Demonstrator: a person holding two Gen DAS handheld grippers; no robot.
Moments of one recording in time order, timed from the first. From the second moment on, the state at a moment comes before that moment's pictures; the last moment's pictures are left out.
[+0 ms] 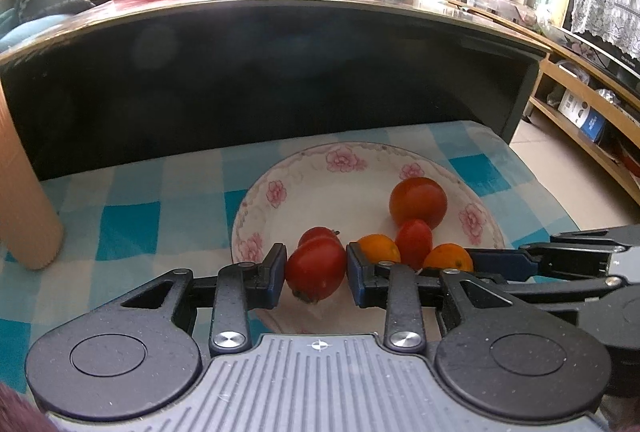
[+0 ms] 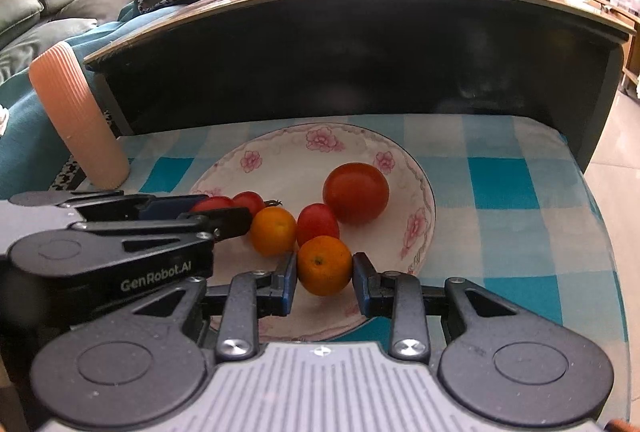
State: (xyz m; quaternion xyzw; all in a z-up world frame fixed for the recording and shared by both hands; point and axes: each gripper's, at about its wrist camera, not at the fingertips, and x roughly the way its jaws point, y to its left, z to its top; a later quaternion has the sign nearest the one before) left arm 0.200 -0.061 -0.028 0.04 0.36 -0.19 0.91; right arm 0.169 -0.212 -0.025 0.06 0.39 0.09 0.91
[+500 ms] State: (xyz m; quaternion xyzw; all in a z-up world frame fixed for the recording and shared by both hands) left arm 0.198 -0.050 -0.011 0.05 0.35 -0.18 0.92; right arm 0.163 -0.215 -0.008 0.06 0.37 0.08 0.92
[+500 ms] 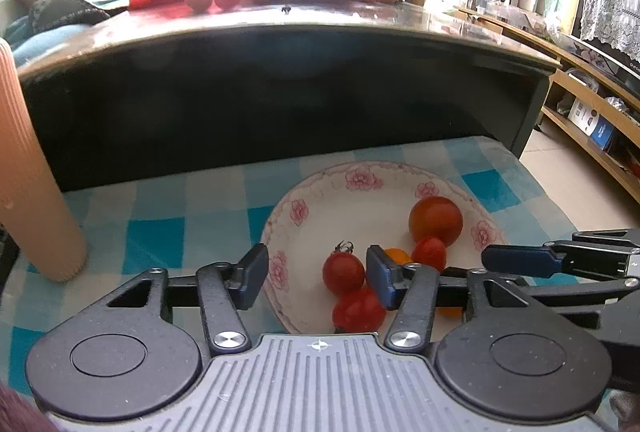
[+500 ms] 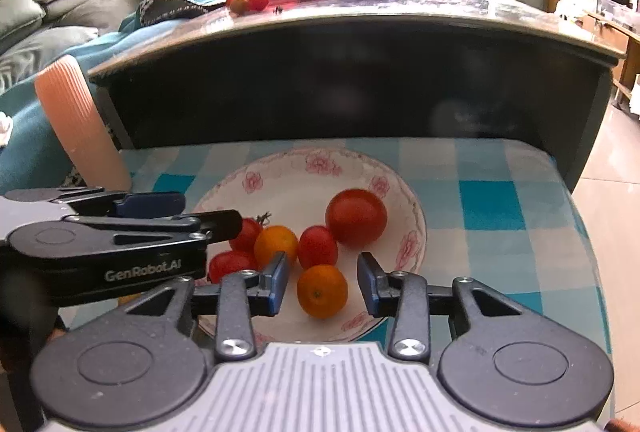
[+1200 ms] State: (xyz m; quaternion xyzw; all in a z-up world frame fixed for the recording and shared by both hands) left arm 0.134 -0.026 0.030 0.08 0.36 -0.17 0.92; right arm 0.095 -0.196 0.023 0.05 0.37 0.11 0.92
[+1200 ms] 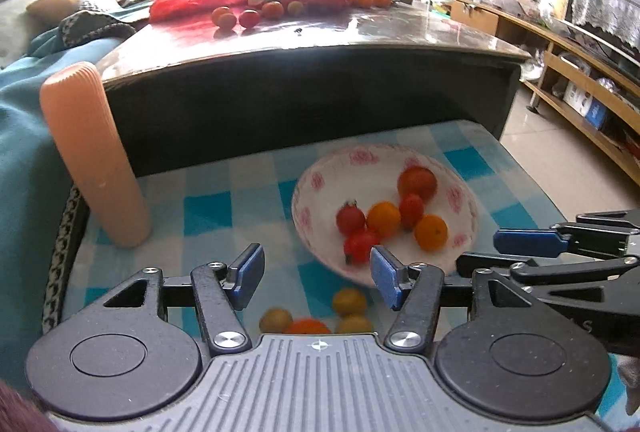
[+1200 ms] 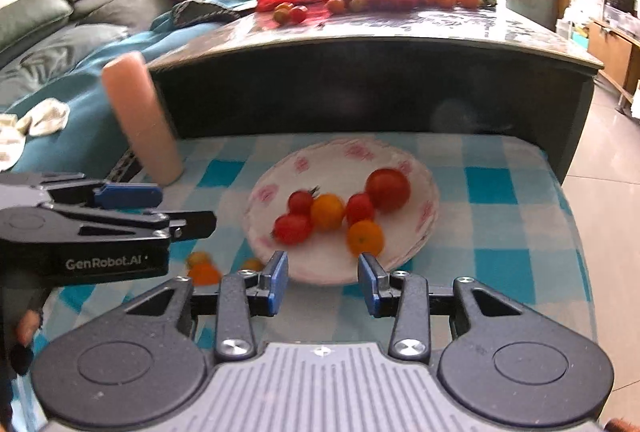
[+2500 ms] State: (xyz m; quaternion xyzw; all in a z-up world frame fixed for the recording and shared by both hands) left arm 0.124 0.005 -0.004 0.10 0.43 -0.18 0.88; right arm 0.100 -0.155 -0.004 0.02 0.43 0.16 0.89
